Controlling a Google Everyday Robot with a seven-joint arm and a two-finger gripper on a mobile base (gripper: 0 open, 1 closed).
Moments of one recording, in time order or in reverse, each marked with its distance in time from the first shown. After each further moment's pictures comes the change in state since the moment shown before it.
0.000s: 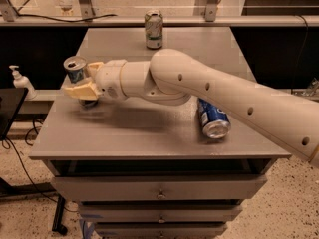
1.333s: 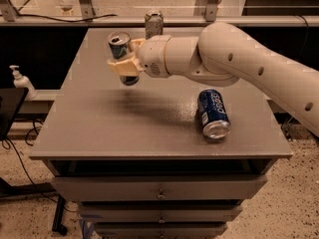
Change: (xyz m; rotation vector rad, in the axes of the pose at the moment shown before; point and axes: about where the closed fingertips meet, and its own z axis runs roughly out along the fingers) arm -0.021 -0.068 -0.107 0.166 0.050 -0.044
